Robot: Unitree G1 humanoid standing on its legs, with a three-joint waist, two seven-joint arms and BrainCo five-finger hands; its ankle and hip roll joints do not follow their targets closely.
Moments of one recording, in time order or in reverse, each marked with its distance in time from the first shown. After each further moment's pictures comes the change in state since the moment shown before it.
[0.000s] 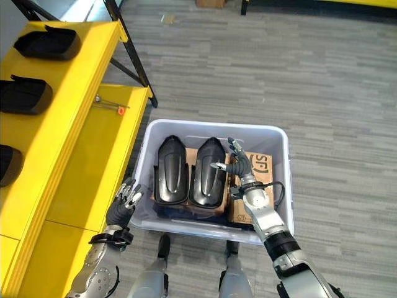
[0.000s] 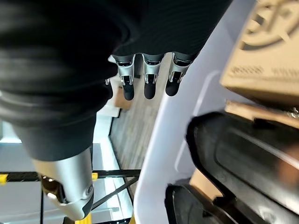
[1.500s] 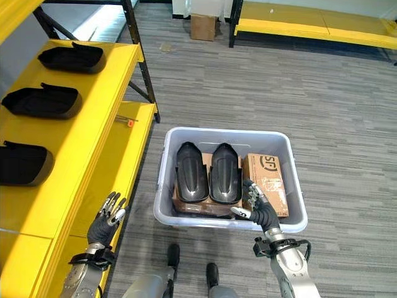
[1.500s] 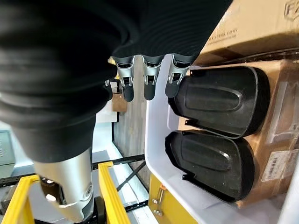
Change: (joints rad) left arm 0.185 -0.005 0.140 -0.043 0.033 0.001 -0.113; right arm 0.664 -0.061 -0.217 -0.467 0.188 -0.031 0.297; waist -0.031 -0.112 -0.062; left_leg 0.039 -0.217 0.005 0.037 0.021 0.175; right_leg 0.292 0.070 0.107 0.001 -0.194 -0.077
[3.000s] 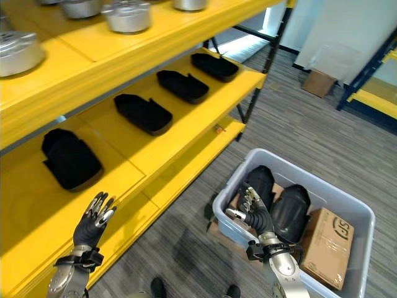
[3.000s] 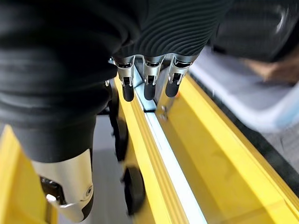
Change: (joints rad) left arm 0.112 0.005 0.080 -0.023 0.009 0.029 -0.040; right arm 0.044 0.051 -0.029 -0.050 -0.028 0.035 -0.015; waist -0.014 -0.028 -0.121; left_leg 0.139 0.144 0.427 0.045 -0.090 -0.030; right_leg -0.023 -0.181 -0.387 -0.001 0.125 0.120
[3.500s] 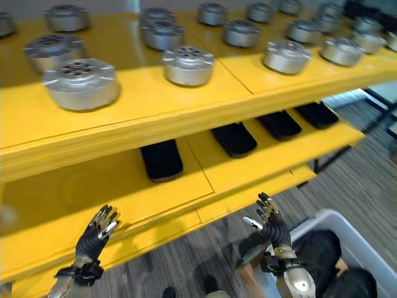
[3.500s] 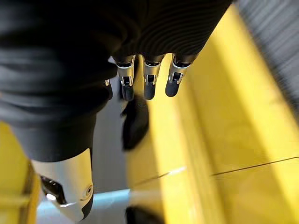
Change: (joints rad) left arm -0.075 0.073 -0.040 -0.025 0.003 -0.018 -0.002; right arm 0.114 0.069 -0.076 0.007 0.000 -0.010 0.003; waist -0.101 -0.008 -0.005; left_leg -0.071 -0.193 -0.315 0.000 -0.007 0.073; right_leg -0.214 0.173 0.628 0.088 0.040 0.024
